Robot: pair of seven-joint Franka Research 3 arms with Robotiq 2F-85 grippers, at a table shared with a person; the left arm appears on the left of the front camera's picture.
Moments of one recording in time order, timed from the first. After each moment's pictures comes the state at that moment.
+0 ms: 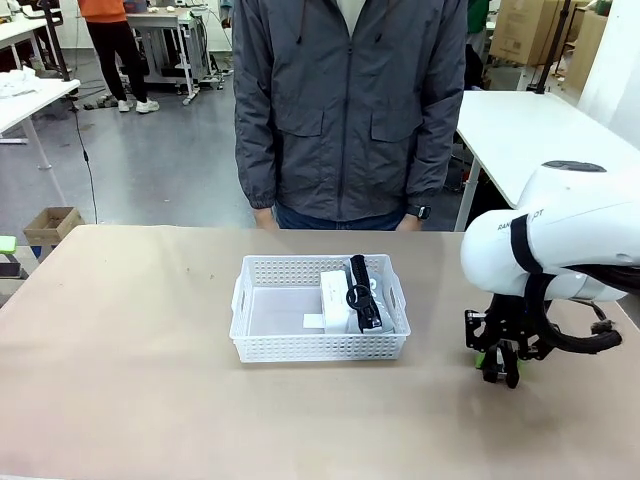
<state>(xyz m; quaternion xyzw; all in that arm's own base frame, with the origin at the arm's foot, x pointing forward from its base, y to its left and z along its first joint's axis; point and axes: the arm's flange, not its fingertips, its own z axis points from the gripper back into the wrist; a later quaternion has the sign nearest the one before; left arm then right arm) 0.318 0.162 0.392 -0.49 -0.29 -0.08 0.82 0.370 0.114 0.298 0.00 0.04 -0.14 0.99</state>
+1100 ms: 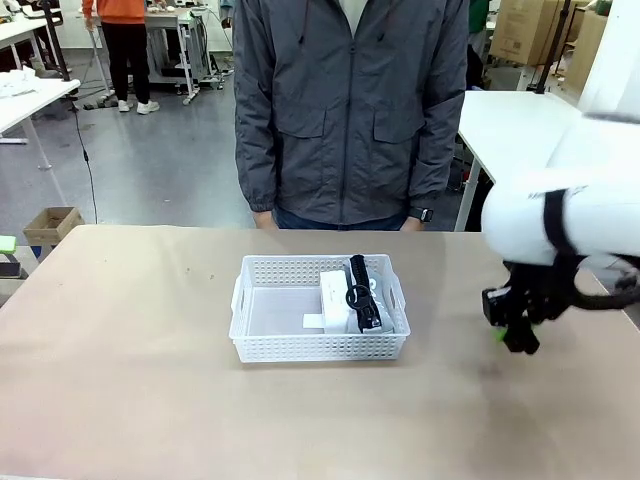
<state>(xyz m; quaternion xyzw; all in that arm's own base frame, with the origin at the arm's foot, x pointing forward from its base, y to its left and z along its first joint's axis) 0.318 0.163 0.392 -0.49 -0.29 -0.08 0.82 0.358 0.109 0.379 0.01 -0.03 0.07 1.00</state>
